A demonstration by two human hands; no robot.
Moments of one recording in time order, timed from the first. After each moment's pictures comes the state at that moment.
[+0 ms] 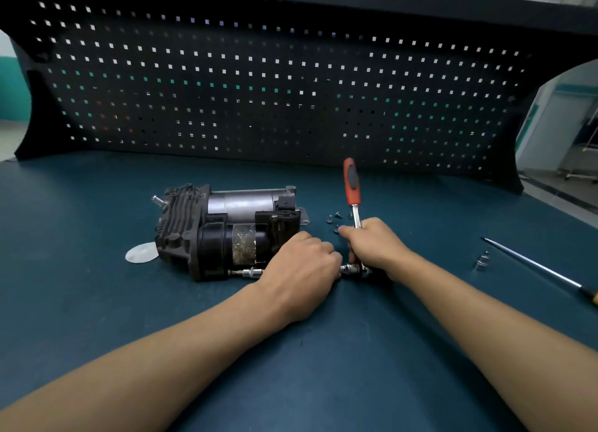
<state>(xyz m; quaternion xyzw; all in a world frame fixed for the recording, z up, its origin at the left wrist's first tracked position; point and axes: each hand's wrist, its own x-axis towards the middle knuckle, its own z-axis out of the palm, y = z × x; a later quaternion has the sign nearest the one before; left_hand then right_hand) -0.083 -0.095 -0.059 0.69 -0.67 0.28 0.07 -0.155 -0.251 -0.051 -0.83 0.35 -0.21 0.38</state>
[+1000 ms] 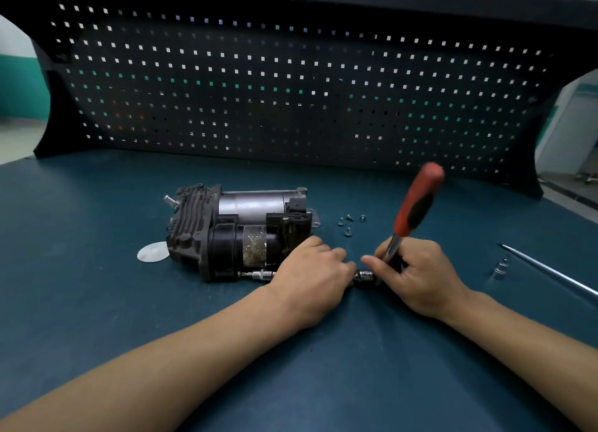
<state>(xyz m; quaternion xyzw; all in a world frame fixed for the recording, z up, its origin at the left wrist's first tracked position) -0.086 -0.091 -0.057 0.71 -0.66 0.24 0.02 -0.216 -0.256 -0.068 -0.91 0.05 -0.40 0.14</state>
